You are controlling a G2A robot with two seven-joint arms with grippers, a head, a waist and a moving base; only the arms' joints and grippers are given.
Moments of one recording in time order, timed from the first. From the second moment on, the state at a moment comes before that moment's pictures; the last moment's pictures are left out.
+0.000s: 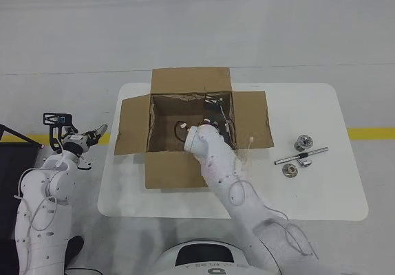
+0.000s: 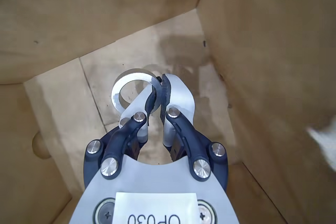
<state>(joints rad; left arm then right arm) 1.54 -1.25 -1.81 -1.60 1.19 -0.30 -0.36 -1.06 -1.86 1.20 -1.06 -1.48 0.76 0.66</state>
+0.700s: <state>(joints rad) 1.54 -1.25 -1.81 -1.60 1.19 -0.30 -0.36 -1.82 -1.63 1.17 -2.12 -1.09 0.51 -0.01</state>
